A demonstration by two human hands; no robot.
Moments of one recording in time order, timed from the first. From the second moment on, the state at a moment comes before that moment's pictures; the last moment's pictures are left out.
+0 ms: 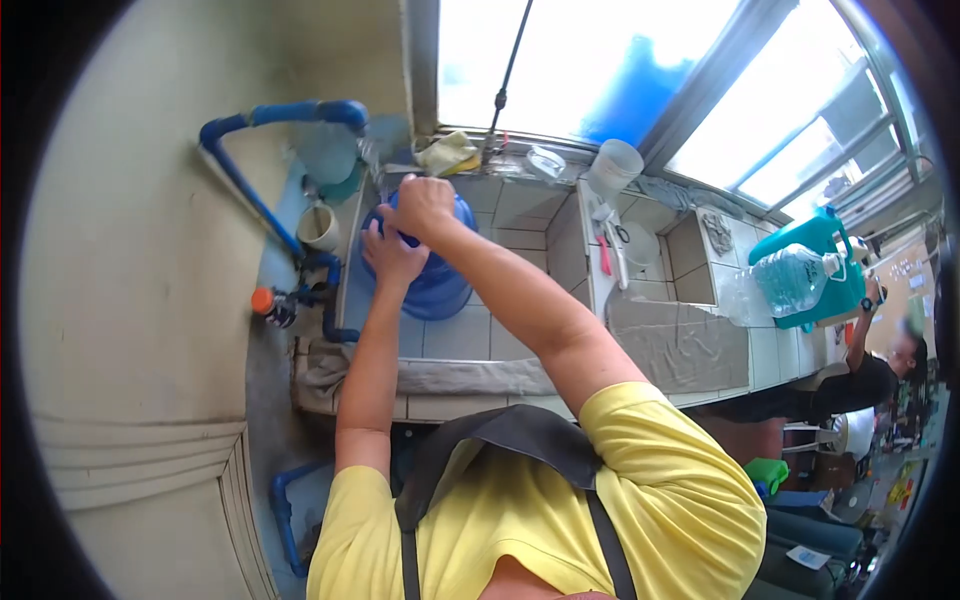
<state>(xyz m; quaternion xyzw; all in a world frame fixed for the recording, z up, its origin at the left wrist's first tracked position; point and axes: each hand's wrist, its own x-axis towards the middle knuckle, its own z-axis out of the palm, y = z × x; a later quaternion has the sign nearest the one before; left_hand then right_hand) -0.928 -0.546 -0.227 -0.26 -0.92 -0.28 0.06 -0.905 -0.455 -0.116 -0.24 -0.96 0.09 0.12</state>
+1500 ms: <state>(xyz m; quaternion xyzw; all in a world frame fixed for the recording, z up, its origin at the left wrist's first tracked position) -0.985 -0.542 -0.209 -0.45 -0.85 -0.24 0.12 -0.805 -0.142 -0.236 -0.44 -0.85 0.22 0.18</state>
